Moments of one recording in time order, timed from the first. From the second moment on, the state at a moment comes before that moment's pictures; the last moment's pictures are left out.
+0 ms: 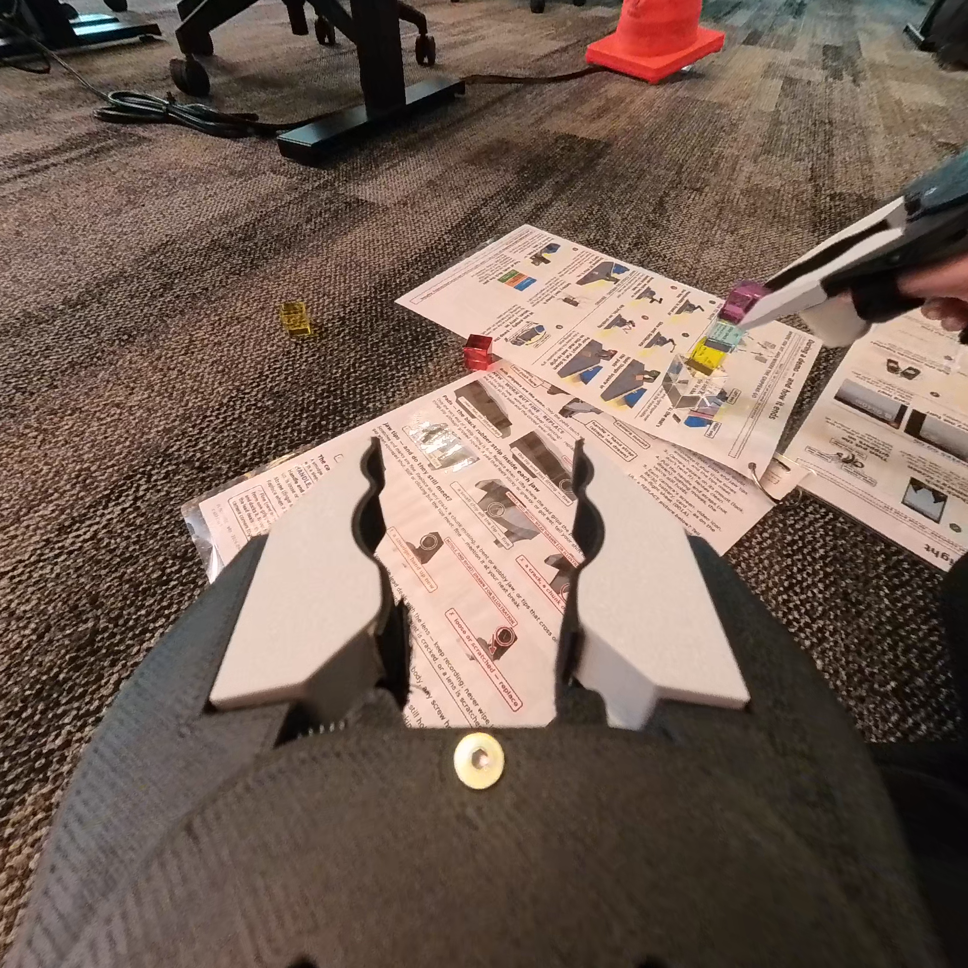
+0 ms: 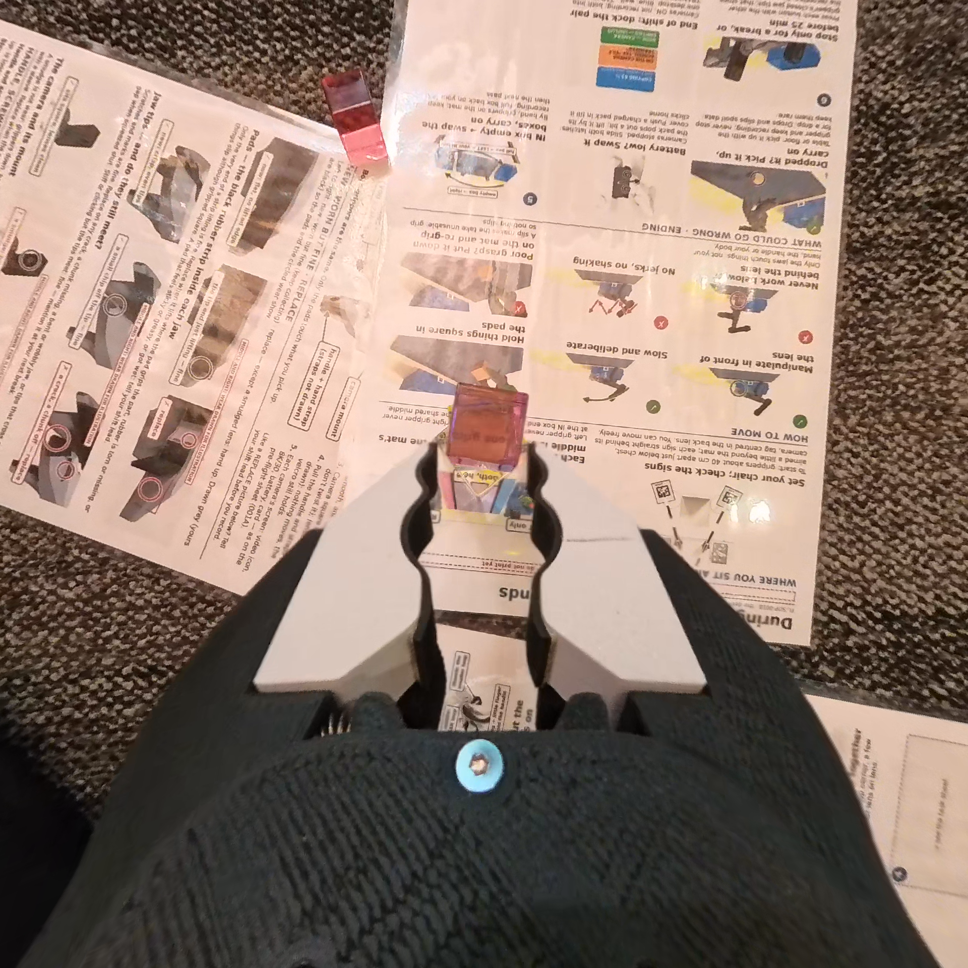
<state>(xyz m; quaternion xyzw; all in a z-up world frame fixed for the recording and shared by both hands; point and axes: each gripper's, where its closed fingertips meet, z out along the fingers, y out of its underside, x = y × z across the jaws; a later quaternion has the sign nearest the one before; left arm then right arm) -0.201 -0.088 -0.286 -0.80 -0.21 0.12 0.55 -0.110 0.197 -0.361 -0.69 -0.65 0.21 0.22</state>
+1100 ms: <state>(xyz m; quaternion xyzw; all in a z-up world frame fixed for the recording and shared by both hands) -0.197 -0.083 -0.293 -0.81 -0.20 0.11 0.54 -0.317 0.129 -0.433 -0.63 -0.70 0.22 0.24</state>
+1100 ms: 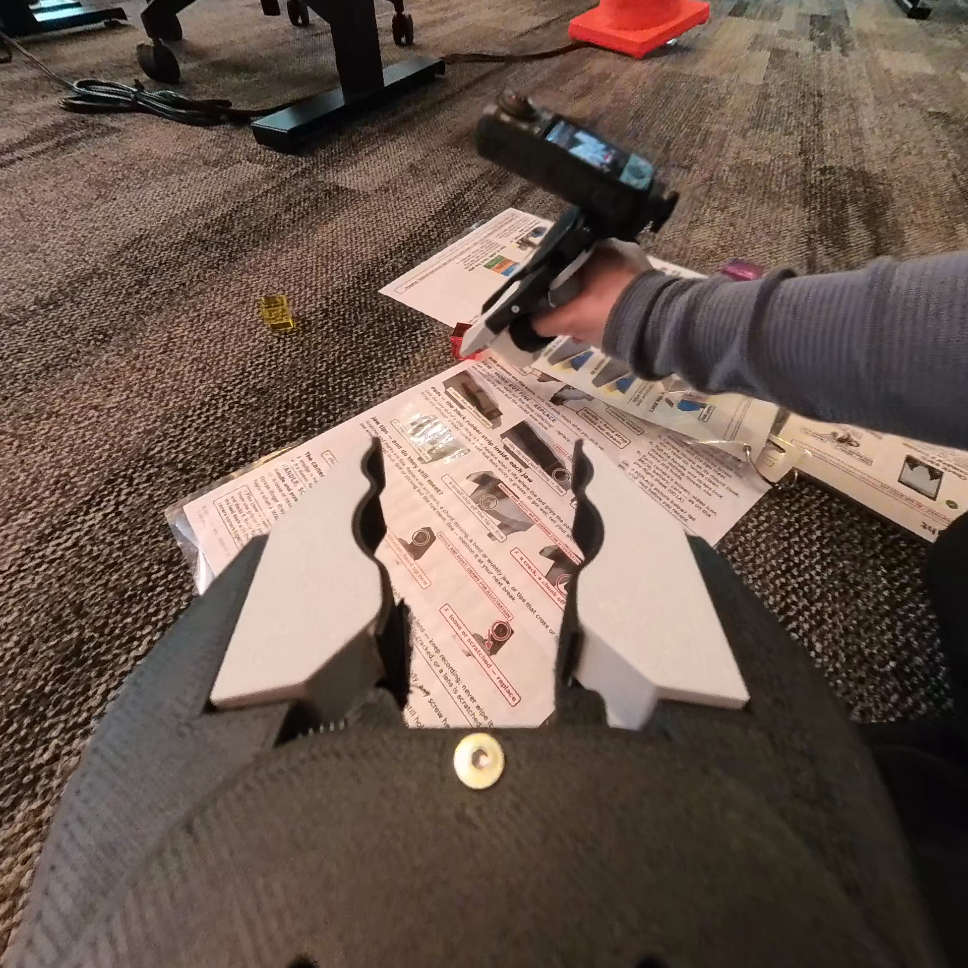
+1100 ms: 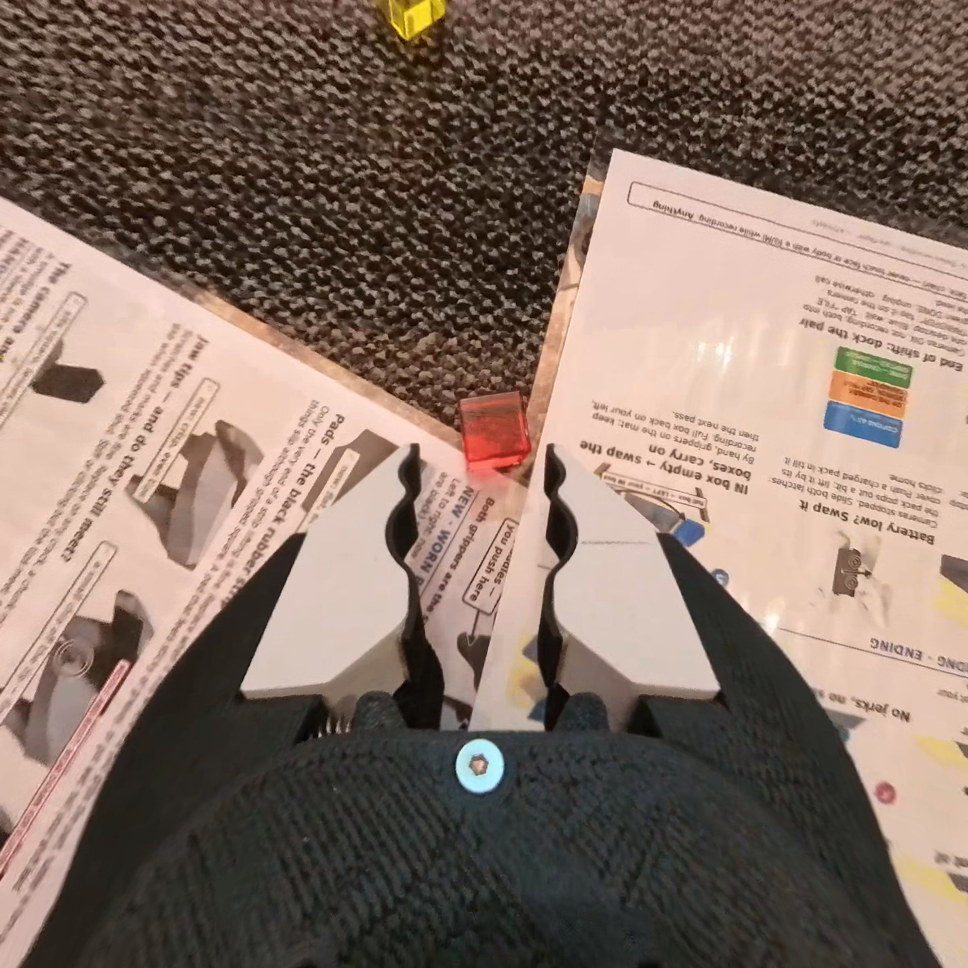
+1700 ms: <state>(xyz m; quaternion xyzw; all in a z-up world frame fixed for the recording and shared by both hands) -0.197 -0.085 -0.292 -0.81 -0.20 0.13 0.54 -0.310 0.120 -0.427 -0.62 -0.71 0.23 0.22</state>
